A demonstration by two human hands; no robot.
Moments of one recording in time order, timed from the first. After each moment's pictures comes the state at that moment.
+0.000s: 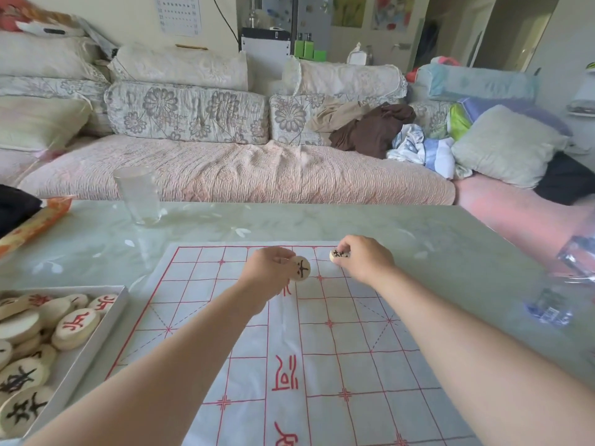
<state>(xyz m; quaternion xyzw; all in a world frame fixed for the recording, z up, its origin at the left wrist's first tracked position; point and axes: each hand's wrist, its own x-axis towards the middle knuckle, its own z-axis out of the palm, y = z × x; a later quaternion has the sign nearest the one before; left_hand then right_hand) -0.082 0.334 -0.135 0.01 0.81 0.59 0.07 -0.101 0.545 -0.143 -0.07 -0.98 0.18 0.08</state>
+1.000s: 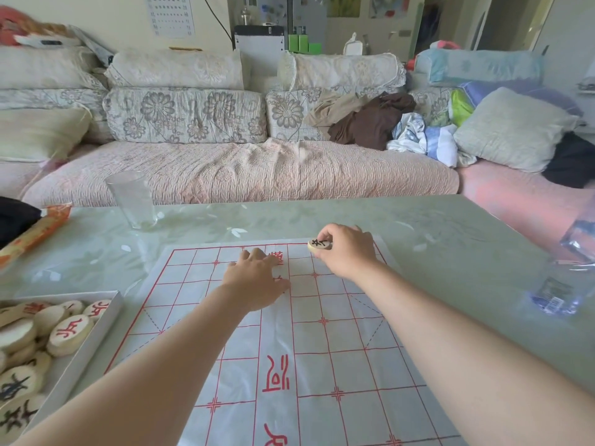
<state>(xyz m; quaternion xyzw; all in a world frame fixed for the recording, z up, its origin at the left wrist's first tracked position) -0.094 0.327 -0.151 0.14 0.99 0.08 0.00 -0.111 0.528 -0.149 -0.03 -0.97 0.19 0.15</state>
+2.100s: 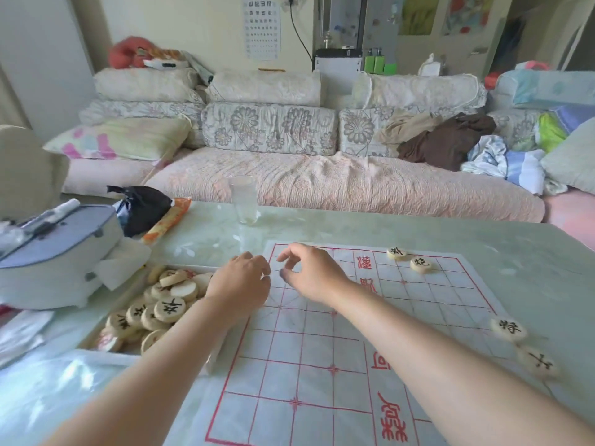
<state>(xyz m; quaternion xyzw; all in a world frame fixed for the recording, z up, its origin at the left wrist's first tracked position) -0.020 0.140 -0.110 0.04 0.98 0.14 -0.10 -0.040 0.304 -0.104 0.17 -0.92 0.36 0.03</state>
